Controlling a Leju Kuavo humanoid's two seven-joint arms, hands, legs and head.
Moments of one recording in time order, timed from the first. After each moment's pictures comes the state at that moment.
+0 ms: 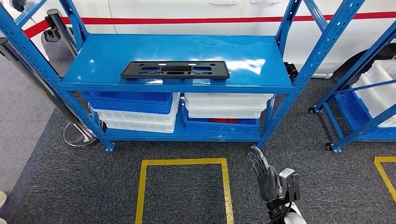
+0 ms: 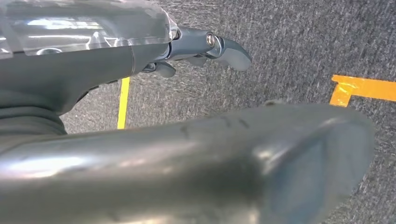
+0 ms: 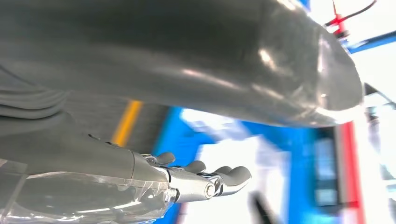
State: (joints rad) left arm -0.05 -0.09 1.17 -0.25 -0.85 0.12 -0.15; right arm 0.01 0.08 -0.12 -1.14 0.14 0.38 -0.56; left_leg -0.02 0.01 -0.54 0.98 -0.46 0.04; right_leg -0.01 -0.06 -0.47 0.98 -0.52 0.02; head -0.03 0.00
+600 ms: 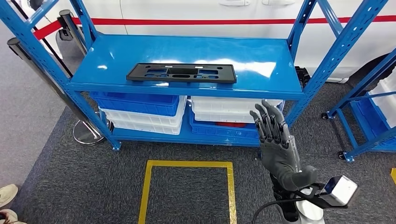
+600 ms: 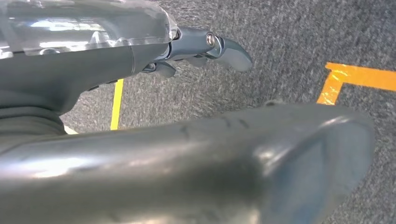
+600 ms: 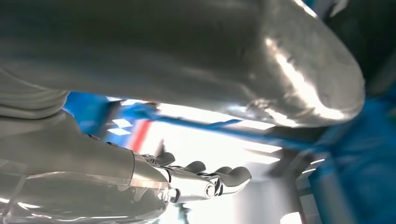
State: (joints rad) left arm -0.07 -0.11 1.20 -0.24 -0.90 0.11 -0.16; right arm -0.04 0.05 0.09 -1.79 0.00 0.46 -0.65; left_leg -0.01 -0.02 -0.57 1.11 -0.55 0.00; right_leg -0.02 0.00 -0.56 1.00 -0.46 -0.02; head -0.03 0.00
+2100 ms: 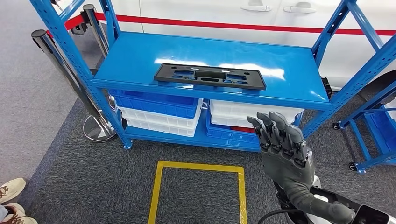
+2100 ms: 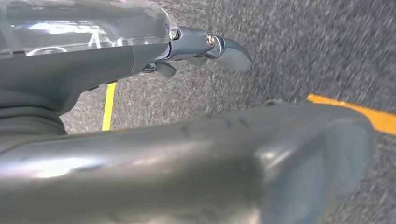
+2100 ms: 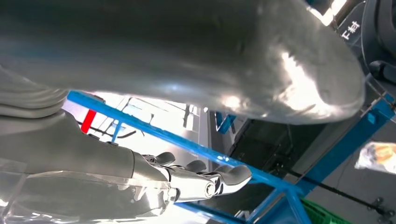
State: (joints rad) left arm -0.08 -0.12 1.23 -0.22 -0.94 0.12 -0.18; right arm -0.09 -0.07 0.25 -2.00 -0.06 0.43 -0.69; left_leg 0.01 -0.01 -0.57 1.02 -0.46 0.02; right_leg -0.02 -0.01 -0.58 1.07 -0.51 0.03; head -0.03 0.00
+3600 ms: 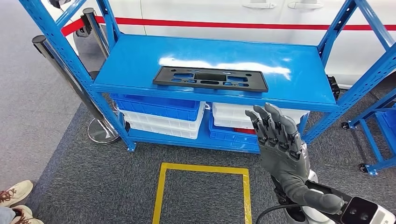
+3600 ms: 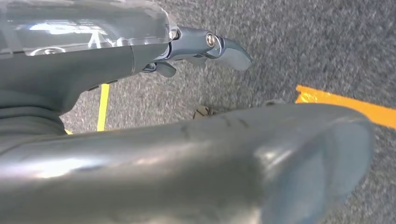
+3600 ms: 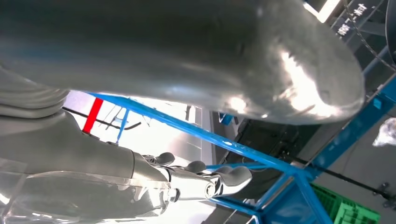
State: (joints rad) left arm -0.08 -0.11 1.24 -0.22 -0.93 0.07 -0.19; right arm -0.12 -0.08 0.27 -1.96 -0.05 0.39 -0.69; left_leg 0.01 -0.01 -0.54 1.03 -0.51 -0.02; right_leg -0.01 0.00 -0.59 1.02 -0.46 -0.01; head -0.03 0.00
